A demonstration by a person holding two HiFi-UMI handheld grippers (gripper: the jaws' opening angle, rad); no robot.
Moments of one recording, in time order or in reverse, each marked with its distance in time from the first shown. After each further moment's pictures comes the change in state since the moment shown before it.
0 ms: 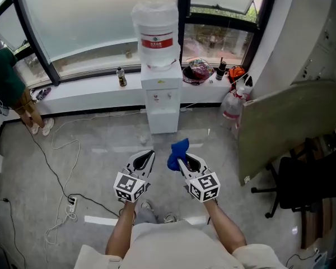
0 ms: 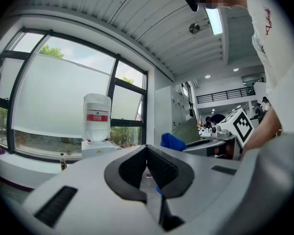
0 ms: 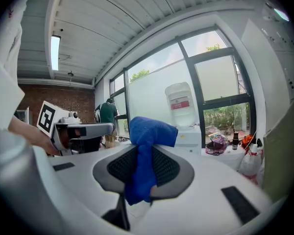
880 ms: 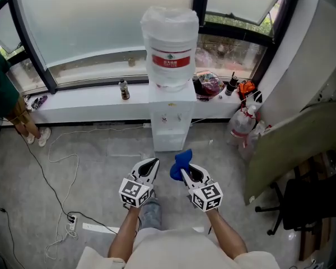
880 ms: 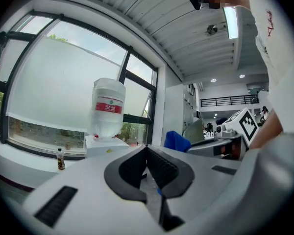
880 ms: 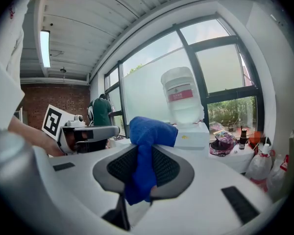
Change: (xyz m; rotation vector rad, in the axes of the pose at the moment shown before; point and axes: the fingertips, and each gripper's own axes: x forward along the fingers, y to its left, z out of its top) left arm 0.106 0.165 -0.031 -0.088 0.013 -0.011; right arm 0.171 -0.063 0.007 0.019 0.055 -0.011
